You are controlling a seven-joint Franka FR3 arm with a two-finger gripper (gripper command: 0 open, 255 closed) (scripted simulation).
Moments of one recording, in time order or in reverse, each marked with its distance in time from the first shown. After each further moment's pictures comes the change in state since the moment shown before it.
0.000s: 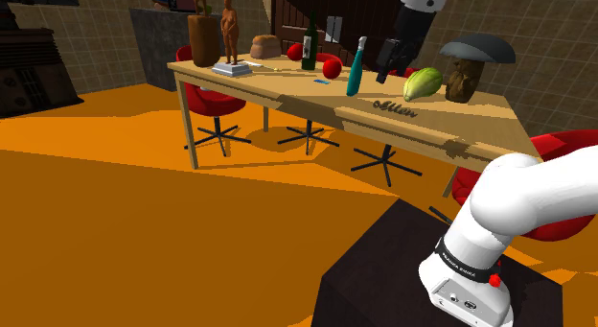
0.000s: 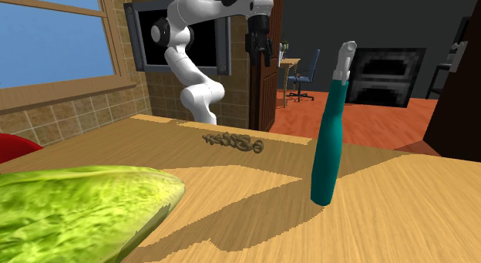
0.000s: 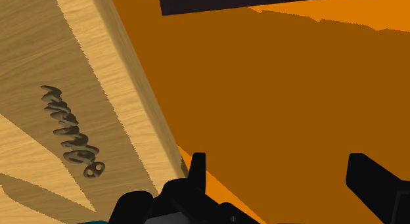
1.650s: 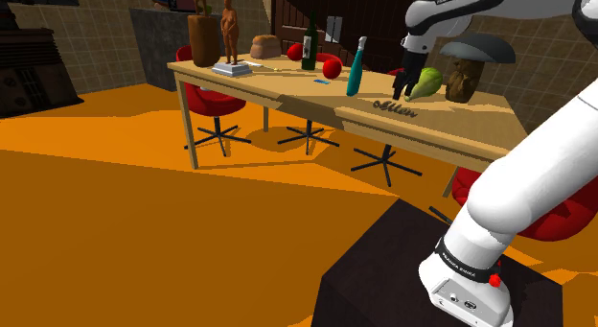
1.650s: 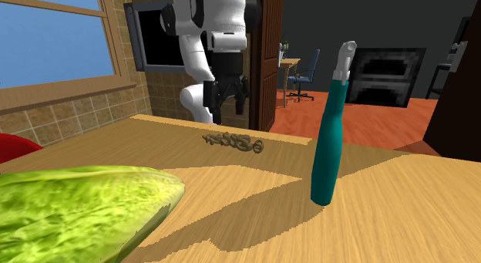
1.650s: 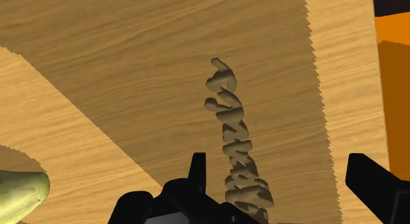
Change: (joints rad) arm -0.060 0.544 -0.536 0.216 -0.047 0.213 -0.559
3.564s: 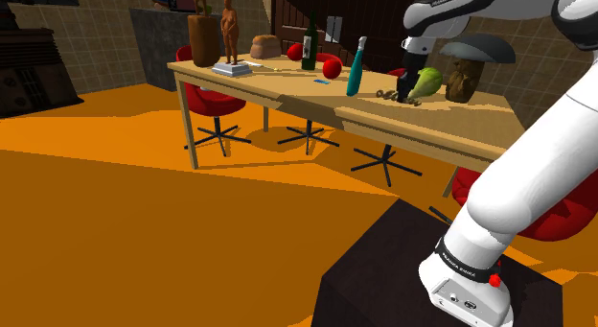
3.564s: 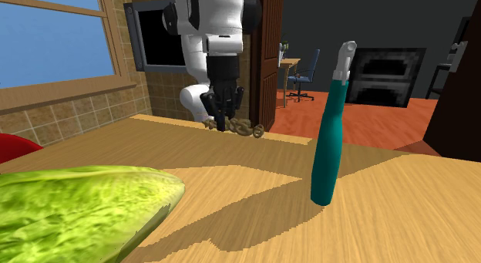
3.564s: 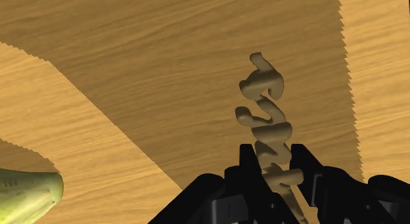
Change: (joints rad) arm -0.002 0.069 -0.039 0.053 0.027 -0.001 -0.057
